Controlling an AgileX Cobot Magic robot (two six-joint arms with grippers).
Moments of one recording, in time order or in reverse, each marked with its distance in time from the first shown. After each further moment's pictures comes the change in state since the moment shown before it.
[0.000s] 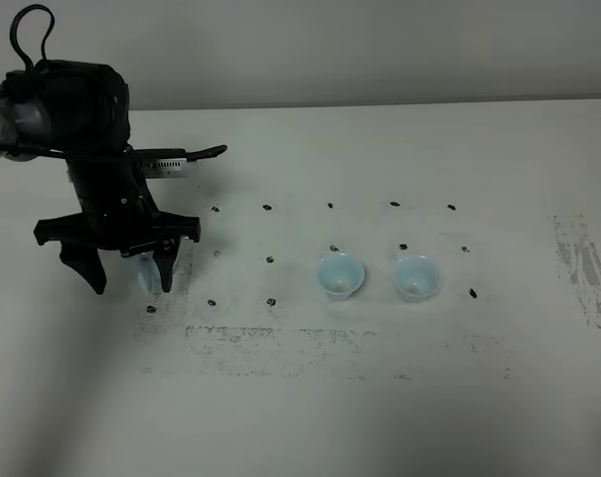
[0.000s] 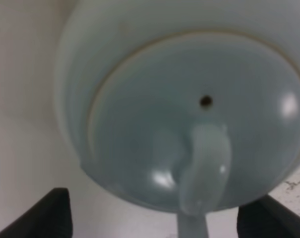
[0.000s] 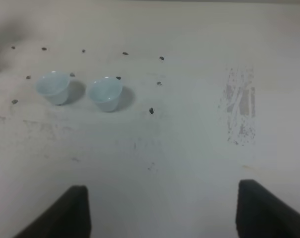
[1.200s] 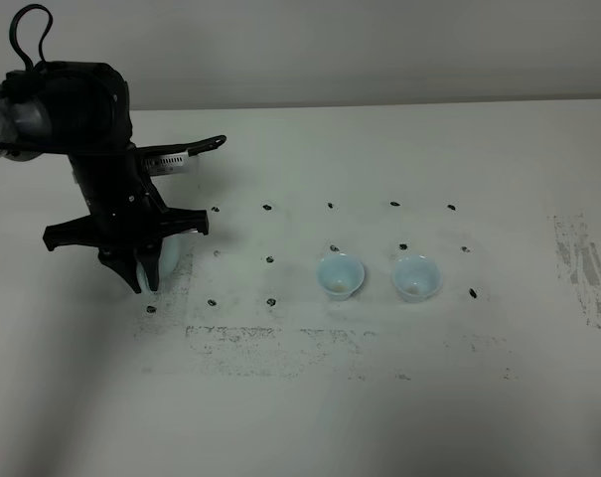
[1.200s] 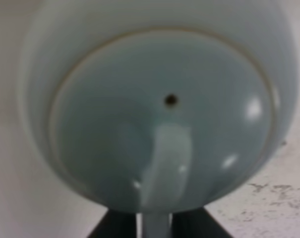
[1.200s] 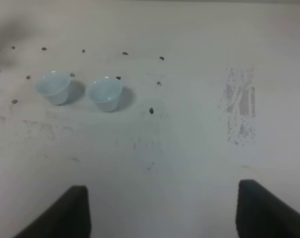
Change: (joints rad) left arm 0.000 0.000 0.000 -0.058 -0.020 -0.051; right arm 0.000 0.000 0.000 0.000 0.000 0.000
